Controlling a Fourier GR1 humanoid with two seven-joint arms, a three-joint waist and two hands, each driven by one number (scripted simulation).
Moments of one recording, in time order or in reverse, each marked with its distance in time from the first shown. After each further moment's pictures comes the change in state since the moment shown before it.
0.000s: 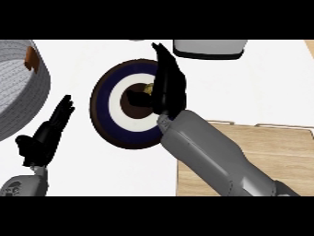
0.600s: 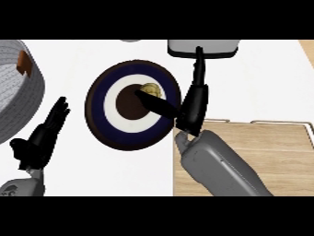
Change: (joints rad) left arm 0.023 0.001 0.020 -0.014 0.003 0.010 -0.004; right arm 0.260 -0.029 -0.094 -0.282 -0.282 -0.270 -0.350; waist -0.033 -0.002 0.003
